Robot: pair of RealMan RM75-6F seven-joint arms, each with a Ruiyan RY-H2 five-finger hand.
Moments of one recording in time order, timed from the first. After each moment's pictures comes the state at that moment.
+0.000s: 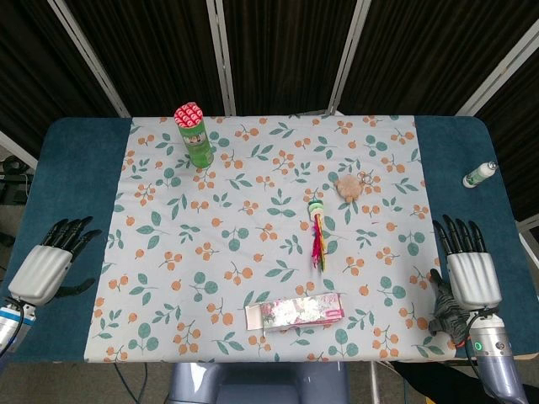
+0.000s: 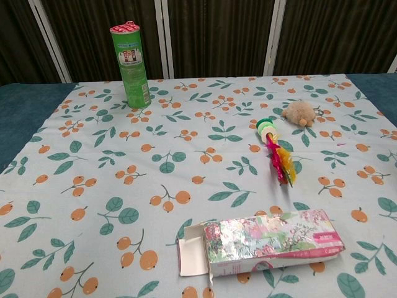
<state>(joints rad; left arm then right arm) -0.30 -1.06 0.02 -1.59 1.57 1.27 -0.04 0.21 -1.26 0.11 -1.51 -1.44 1.42 -0.28</state>
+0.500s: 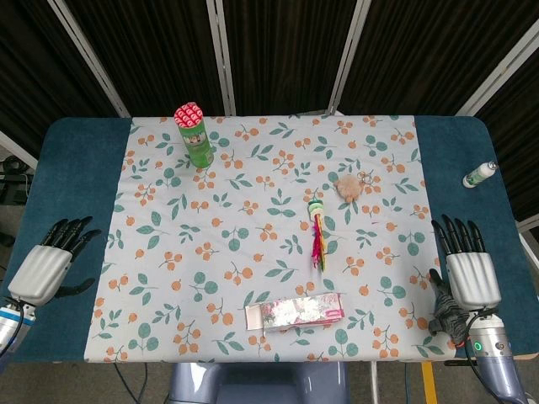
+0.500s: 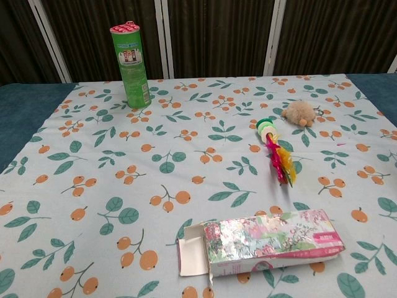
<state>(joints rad) -0.30 -1.06 0.02 -1.59 1.56 1.27 -0.04 0.22 -1.26 0.11 -1.51 -1.45 1.42 -0.27</state>
